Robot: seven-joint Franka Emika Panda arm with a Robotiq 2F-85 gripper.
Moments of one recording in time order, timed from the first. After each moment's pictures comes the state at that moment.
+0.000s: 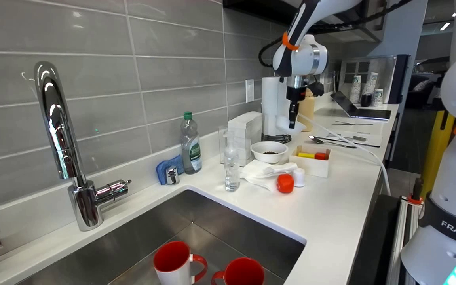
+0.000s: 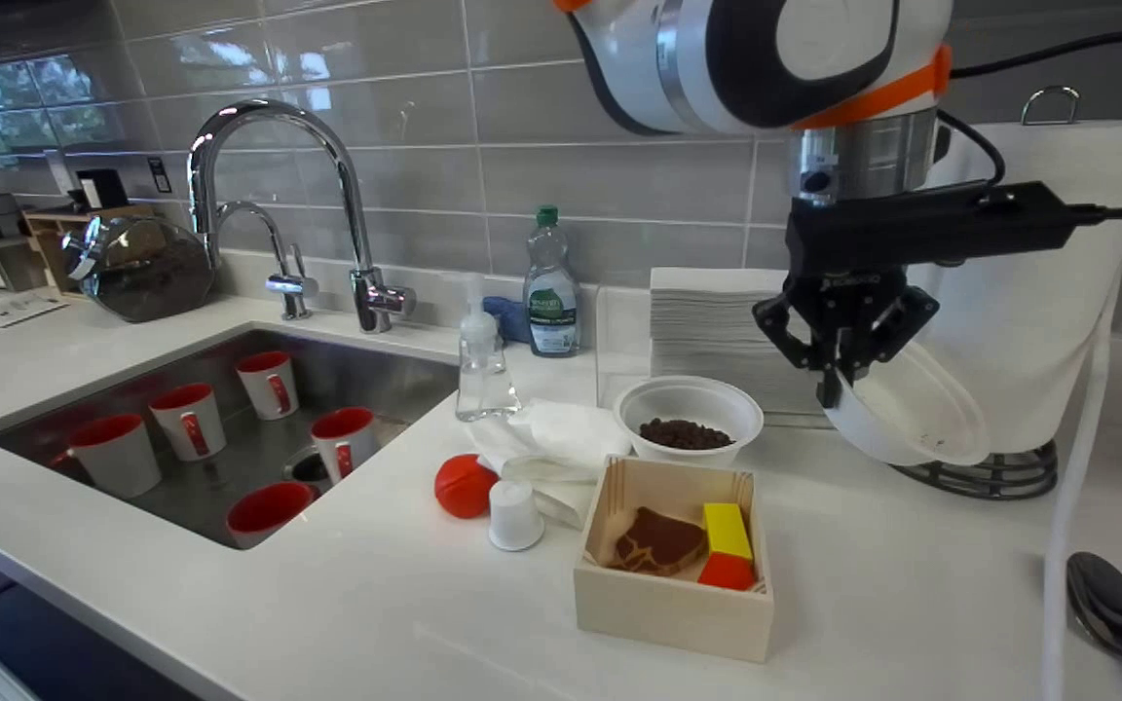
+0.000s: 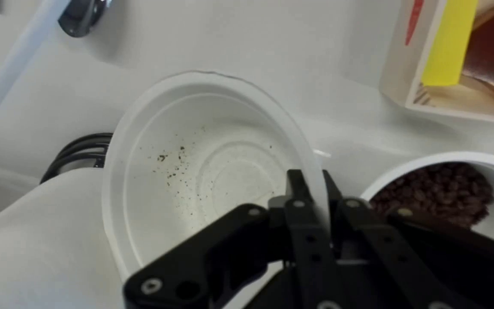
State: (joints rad) arm -0.38 0.29 -0.27 -2.12 0.09 2.55 -1.06
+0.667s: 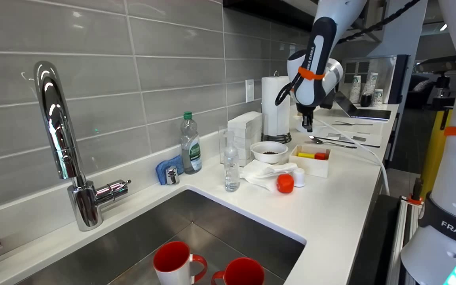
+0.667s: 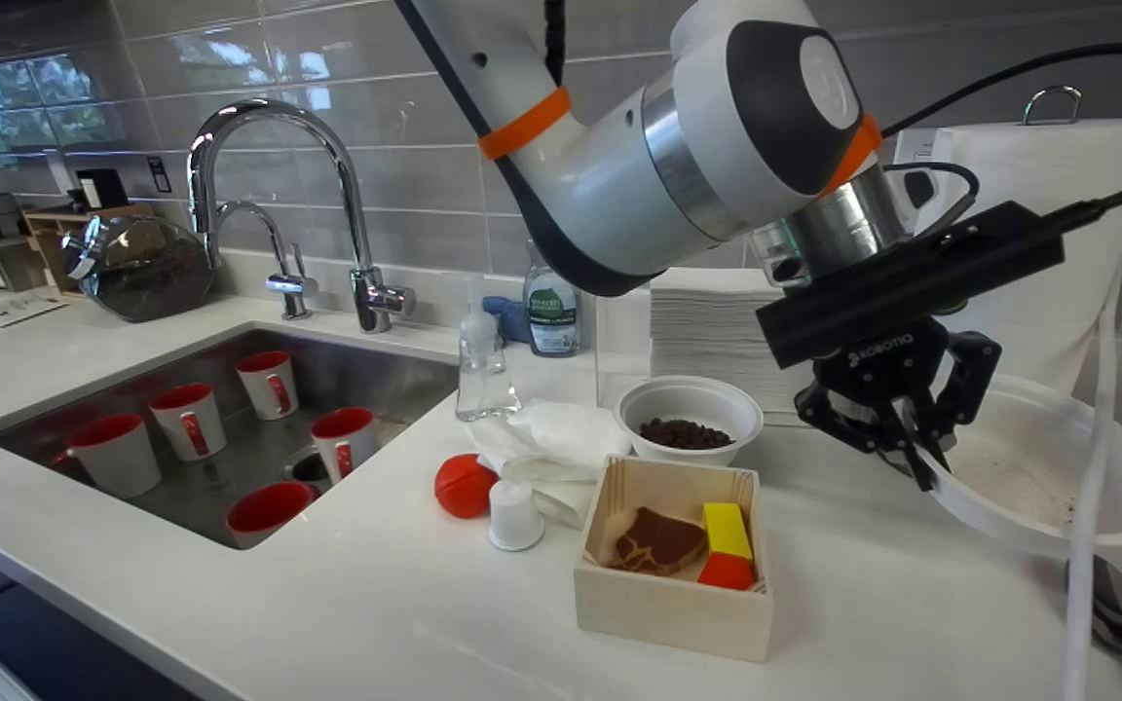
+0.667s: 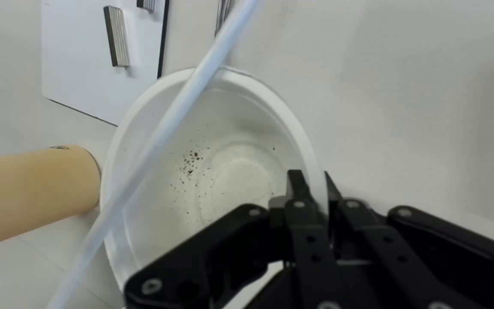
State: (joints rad) arm 0.01 0.39 -0.74 -2.26 -0.56 2.85 -0.39
